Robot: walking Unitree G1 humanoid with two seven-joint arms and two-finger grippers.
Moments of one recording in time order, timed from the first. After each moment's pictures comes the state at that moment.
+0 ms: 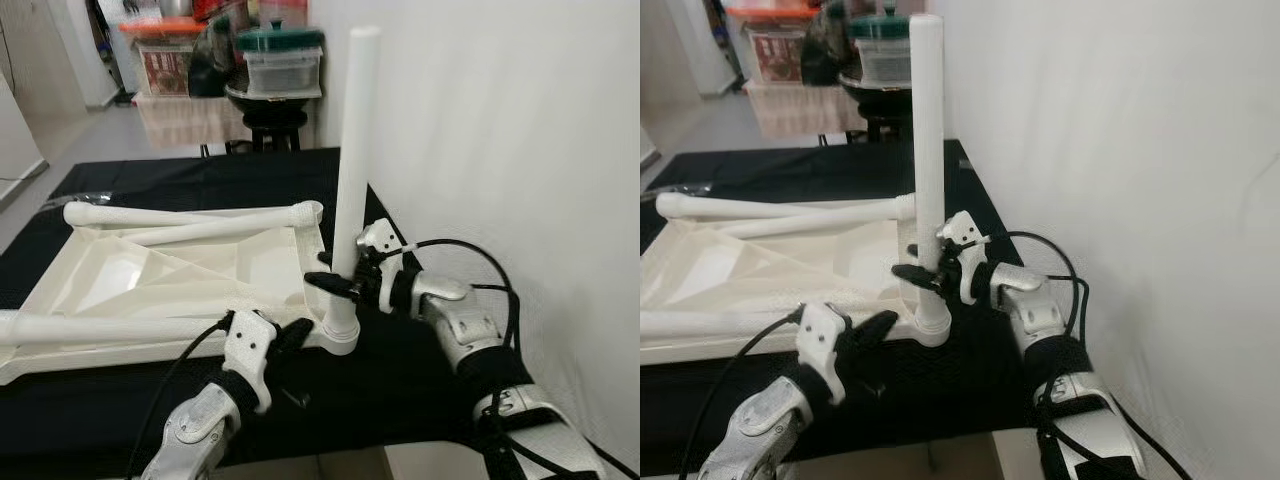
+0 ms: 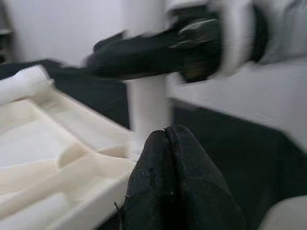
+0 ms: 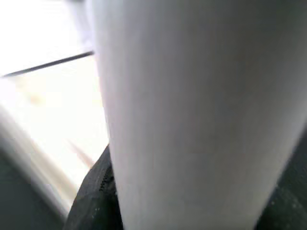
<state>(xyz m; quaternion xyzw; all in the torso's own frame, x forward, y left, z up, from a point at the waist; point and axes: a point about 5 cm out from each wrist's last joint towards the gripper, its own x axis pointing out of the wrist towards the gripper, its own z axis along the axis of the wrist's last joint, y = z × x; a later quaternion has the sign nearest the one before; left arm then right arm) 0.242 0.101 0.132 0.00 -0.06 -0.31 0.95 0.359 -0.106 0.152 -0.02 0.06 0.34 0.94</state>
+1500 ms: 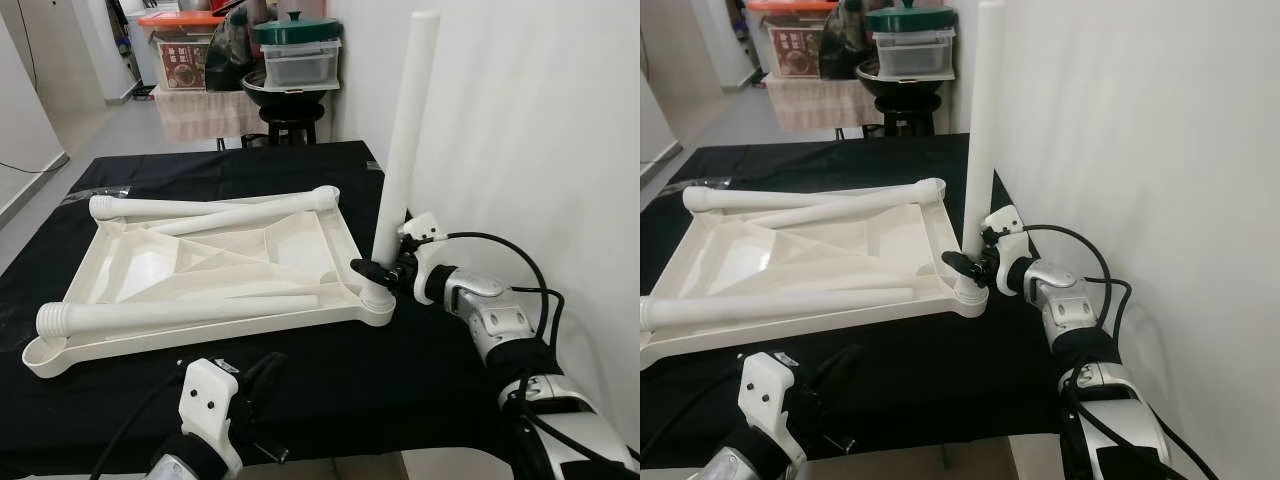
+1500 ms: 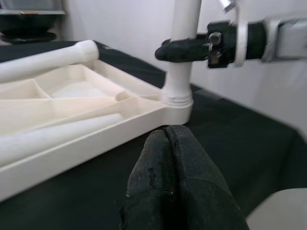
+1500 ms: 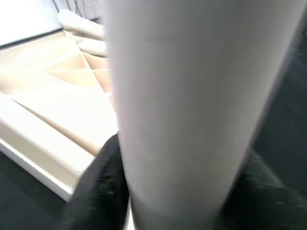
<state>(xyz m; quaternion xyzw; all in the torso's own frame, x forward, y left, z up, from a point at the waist) 0.178 0.121 0.141 -0.05 -0.04 -0.25 0.97 0.378 -0.177 0.168 -0.05 0.07 0.34 0.94</state>
